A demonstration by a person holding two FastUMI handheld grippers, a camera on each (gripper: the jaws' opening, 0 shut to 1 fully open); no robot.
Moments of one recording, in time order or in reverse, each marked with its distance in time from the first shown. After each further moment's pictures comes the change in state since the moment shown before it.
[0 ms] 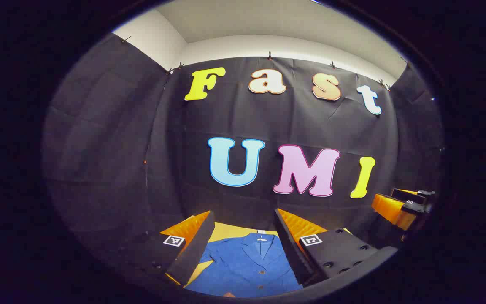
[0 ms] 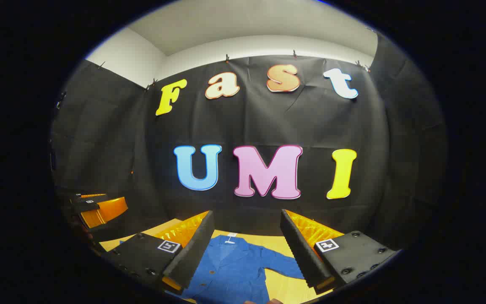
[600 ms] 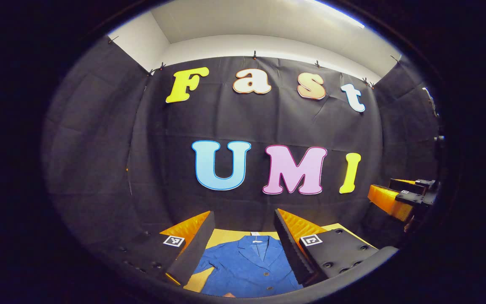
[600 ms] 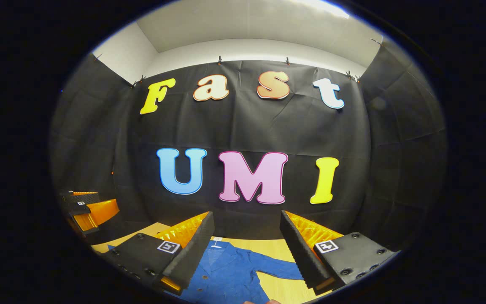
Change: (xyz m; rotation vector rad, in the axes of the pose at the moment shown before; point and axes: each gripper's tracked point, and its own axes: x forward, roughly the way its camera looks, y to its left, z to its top) left arm 0.010 0.013 0.006 0.048 0.004 -0.118; right arm 0.001 0.017 0.003 -0.036 0.011 -0.120
